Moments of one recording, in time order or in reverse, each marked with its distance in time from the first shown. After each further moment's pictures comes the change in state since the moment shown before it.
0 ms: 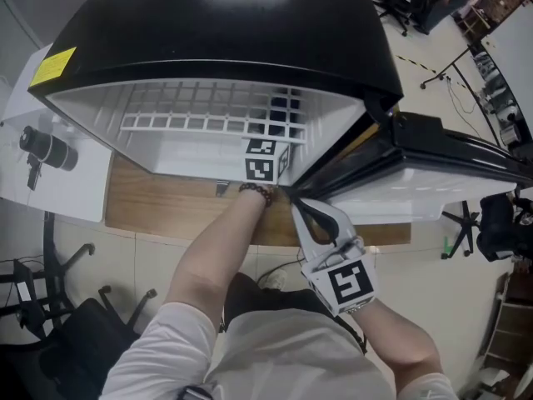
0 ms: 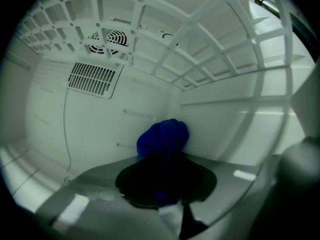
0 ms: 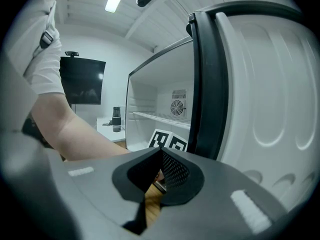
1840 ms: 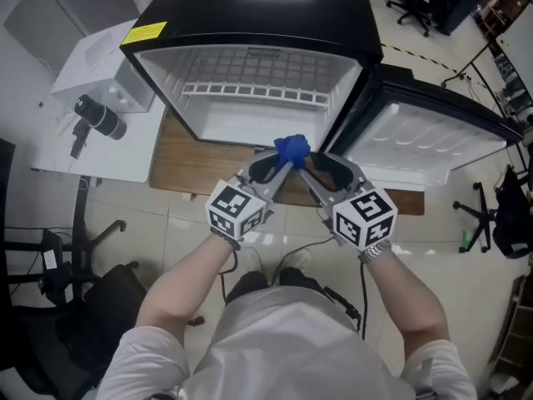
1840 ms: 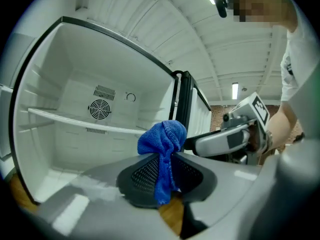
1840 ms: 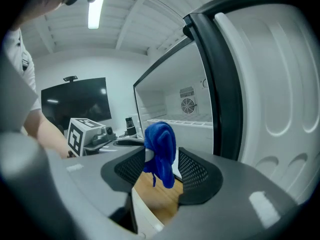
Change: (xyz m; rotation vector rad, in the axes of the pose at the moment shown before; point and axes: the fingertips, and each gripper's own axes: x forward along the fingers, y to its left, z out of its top) left arm -0.267 -0.091 0.036 0.129 0.000 -0.304; right arm -0.018 0.038 0.009 0.246 0.058 0.159
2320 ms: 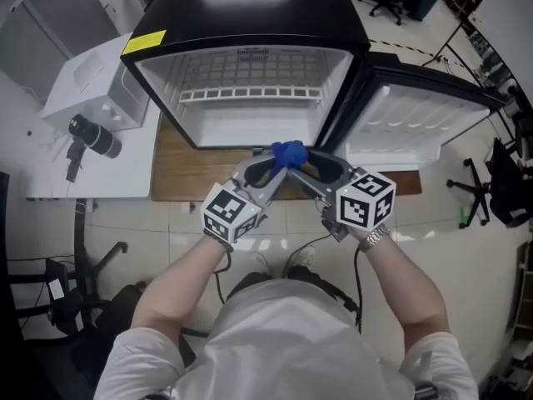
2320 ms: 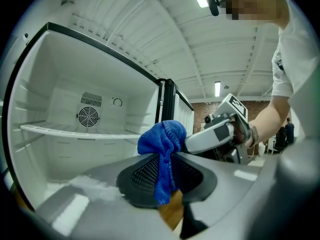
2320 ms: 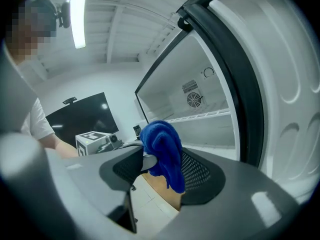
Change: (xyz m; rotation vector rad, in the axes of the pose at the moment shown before) left arm -0.036 -0.016 0.009 0.096 0.018 -0.160; right arm 0.010 0.041 0.003 0.209 -0.020 0.094
